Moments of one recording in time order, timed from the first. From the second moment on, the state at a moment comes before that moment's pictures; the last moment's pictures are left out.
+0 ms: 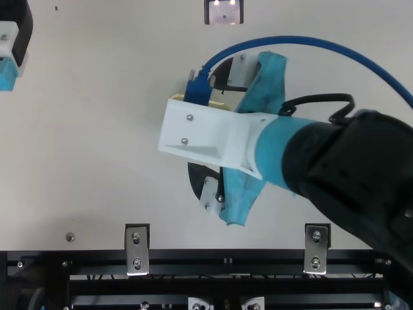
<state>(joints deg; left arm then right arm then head) -5.0 61.0 -48.4 1.8 26.7 0.0 48.1 90.6 -76.0 5.4 54.4 -29.6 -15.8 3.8</state>
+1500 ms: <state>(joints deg) -5.0 61.0 -48.4 1.8 26.7 0.0 50.7 115.3 -94.4 -2.0 64.9 -31.0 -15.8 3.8</state>
